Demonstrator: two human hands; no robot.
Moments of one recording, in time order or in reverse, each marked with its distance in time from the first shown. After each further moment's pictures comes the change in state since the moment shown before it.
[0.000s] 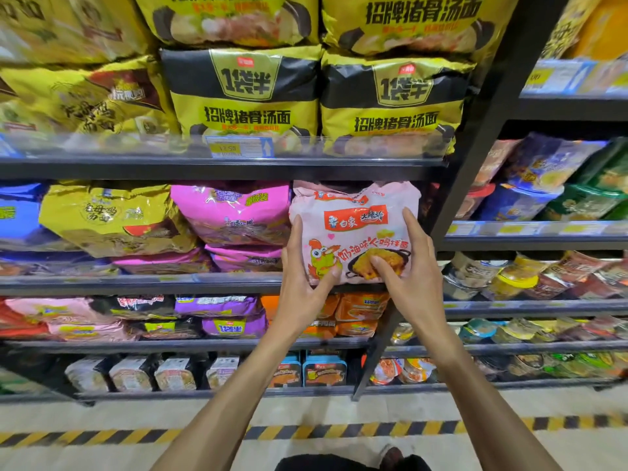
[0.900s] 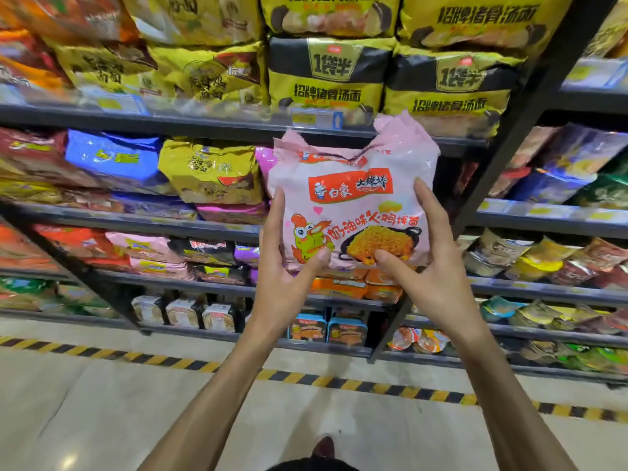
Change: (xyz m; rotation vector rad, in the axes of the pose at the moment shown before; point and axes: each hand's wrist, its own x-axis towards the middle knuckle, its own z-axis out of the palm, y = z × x) left_hand -0.103 0.118 -0.128 -0.129 0.169 -0.026; right_hand -0.097 -0.152 -0.047 0.292 -0.292 -0.143
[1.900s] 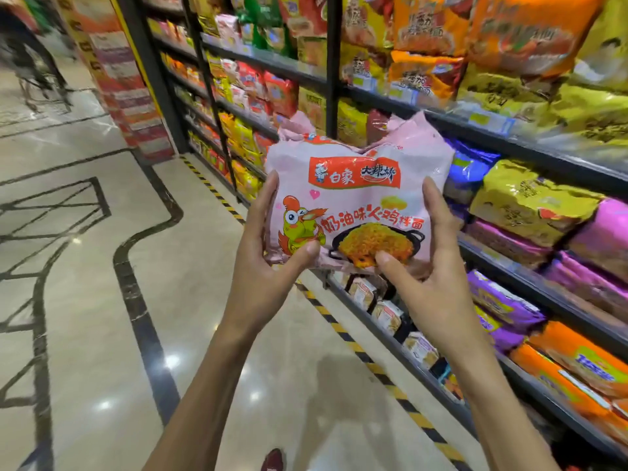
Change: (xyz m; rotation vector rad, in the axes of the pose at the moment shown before) left_hand -0.193 0.157 -0.344 0.366 0.639 0.022; right_hand -0.093 -0.228 0.293 0.498 -0.563 -0.235
